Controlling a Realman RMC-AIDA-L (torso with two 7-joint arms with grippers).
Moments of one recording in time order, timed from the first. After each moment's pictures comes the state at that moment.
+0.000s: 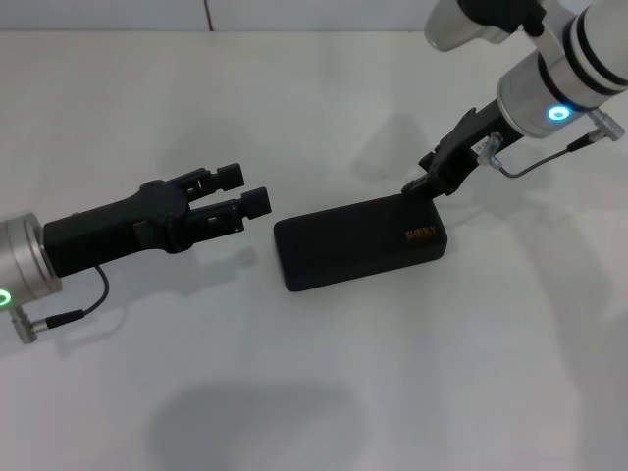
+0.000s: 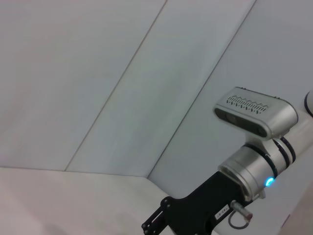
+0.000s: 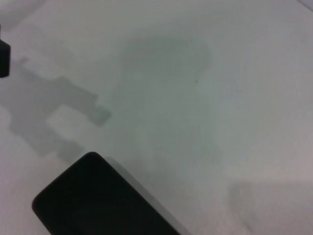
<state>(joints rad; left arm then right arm) -0.37 -2.02 0.84 0.46 1.58 1.64 -1.45 1.04 2.02 -1.47 -0.75 -2.34 -1.17 2.30</state>
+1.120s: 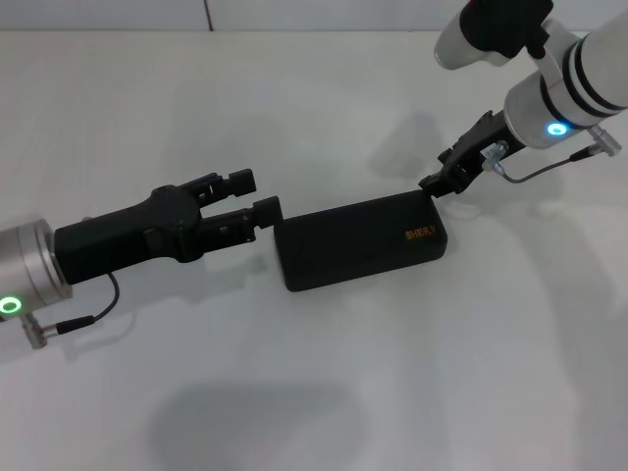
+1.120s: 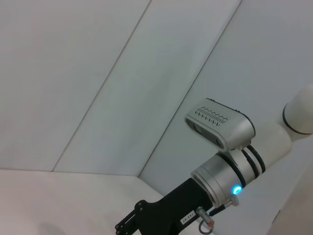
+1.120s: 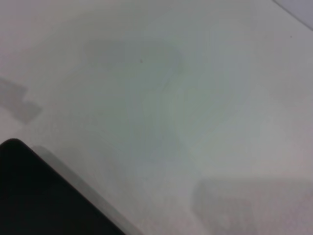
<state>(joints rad) -0.37 -2.03 0.85 0.46 1.58 1.65 -1.42 1.04 2.03 -1.52 -0.60 -2.34 -0.96 2.30</state>
